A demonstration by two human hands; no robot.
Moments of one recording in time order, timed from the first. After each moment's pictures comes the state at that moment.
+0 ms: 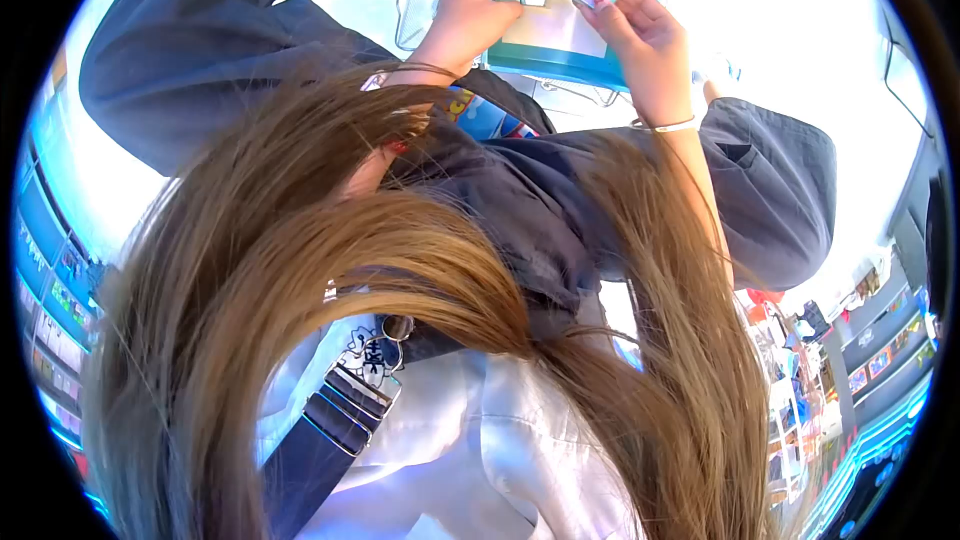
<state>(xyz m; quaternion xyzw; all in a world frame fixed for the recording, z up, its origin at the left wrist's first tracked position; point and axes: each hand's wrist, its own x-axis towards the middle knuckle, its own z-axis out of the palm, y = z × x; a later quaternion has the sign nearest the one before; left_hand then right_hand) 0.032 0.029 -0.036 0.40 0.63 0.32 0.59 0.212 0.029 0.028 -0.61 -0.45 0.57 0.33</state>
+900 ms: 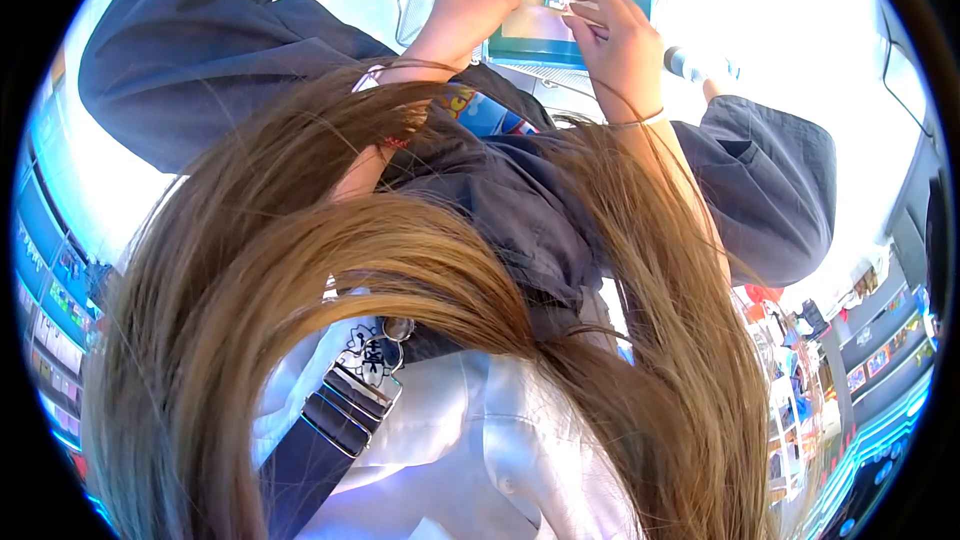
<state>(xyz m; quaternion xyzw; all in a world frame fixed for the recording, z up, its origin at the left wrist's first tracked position) 0.033 0.030 -0.012 0.27 0.62 0.34 0.65 0.199 0.018 0.001 -0.58 -0.70 0.31 0.29</state>
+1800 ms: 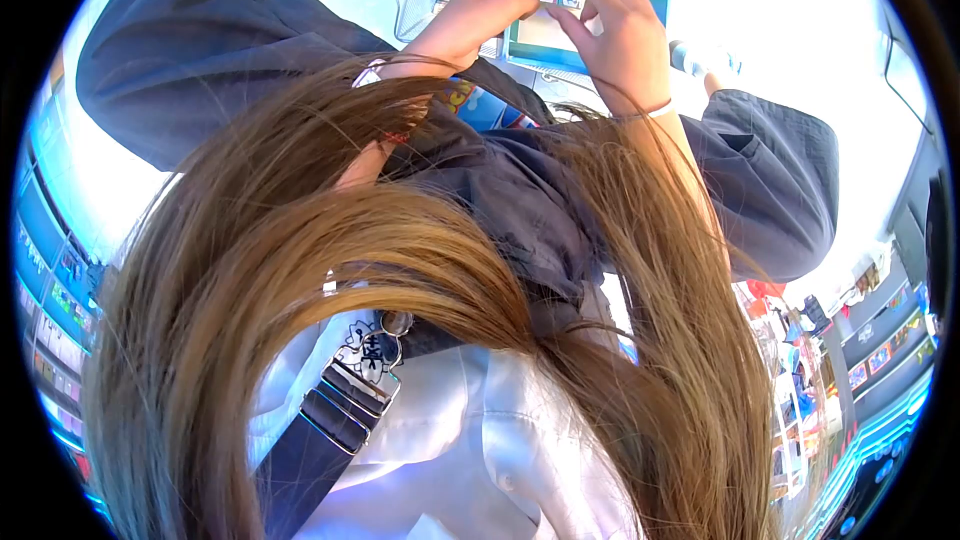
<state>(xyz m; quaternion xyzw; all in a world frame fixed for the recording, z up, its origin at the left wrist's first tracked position) 0.034 0.025 -0.035 0.32 0.54 0.31 0.71 0.199 0.025 0.025 -0.52 -0.82 0.15 0.19</state>
